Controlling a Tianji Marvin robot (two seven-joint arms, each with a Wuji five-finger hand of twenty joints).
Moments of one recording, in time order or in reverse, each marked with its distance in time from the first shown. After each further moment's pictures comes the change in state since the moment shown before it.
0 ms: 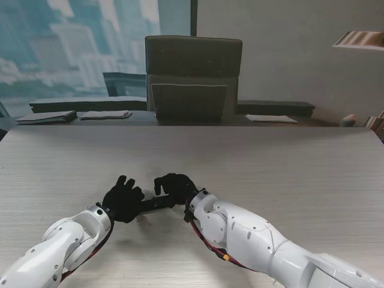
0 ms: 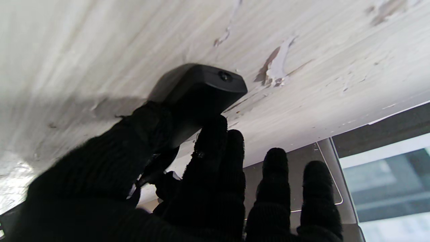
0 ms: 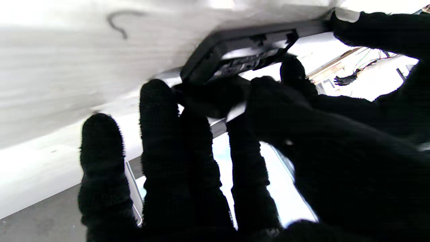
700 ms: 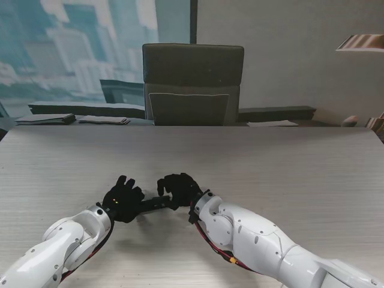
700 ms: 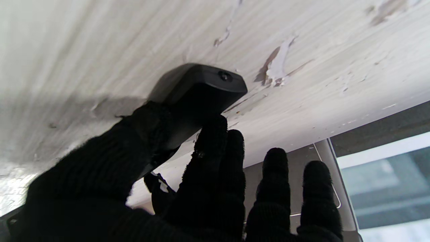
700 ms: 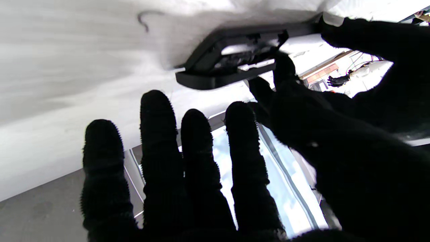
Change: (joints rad) left arm -0.001 0.000 0.001 -0.001 0.000 0.000 -0.004; right arm -0.035 0.056 0.037 -0.081 -0.065 -0.016 -0.010; left_hand 0.000 0.000 0.000 0.000 0.000 0.000 0.000 0.000 0.000 0.000 0.000 0.000 0.000 0.000 0.000 0.000 0.000 0.000 0.000 0.000; right_hand -0.121 0.081 -0.026 0.034 -0.001 0.011 -0.041 0.054 -0.082 0.000 -0.025 0.026 -0.142 0.042 -0.034 0.021 -0.105 -0.005 -0.139 0.022
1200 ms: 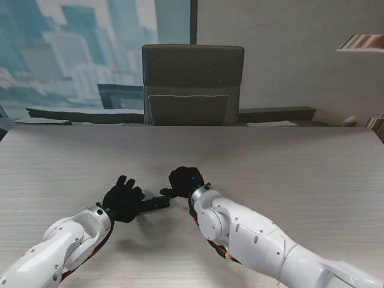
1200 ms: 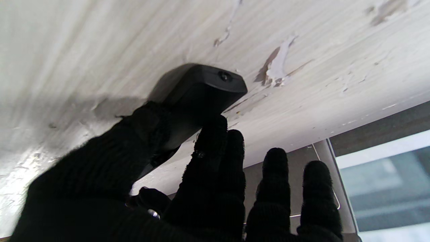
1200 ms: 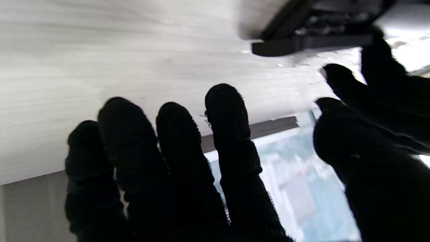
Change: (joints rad) left arm 0.000 0.000 -0.001 0.000 0.000 0.000 0.000; right arm -0.007 0.022 0.008 -0.162 -0.010 0.434 0.119; left_hand 0.000 0.000 0.000 0.000 0.000 0.000 0.000 0.000 0.000 0.000 0.000 0.000 0.000 0.000 0.000 0.000 0.000 0.000 0.000 0.000; right_hand -0.212 0.302 -0.283 0.113 0.384 0.100 -0.114 0.246 0.333 0.113 0.039 0.007 0.184 0.198 0.317 0.046 0.093 0.121 0.186 0.198
